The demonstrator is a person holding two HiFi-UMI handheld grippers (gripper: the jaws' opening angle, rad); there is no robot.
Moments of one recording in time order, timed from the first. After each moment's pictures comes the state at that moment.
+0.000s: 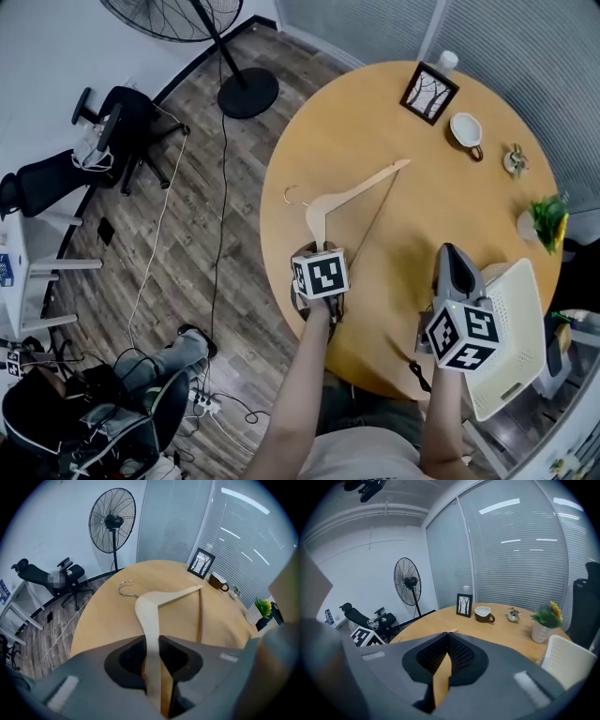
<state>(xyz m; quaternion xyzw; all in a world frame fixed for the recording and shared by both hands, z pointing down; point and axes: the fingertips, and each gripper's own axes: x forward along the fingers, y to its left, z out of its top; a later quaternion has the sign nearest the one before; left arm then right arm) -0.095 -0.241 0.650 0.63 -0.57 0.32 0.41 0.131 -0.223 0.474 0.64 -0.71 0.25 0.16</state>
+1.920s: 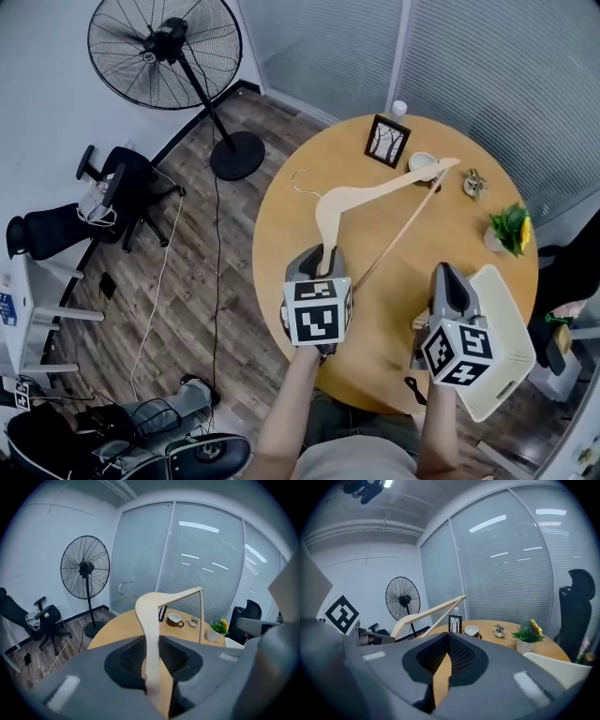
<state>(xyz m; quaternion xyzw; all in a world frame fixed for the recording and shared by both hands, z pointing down) -0.033 -0.268 0.427 0.79 -0.52 0.21 0.26 0.162 -0.197 0.385 0.69 -0.69 0.20 0.08</state>
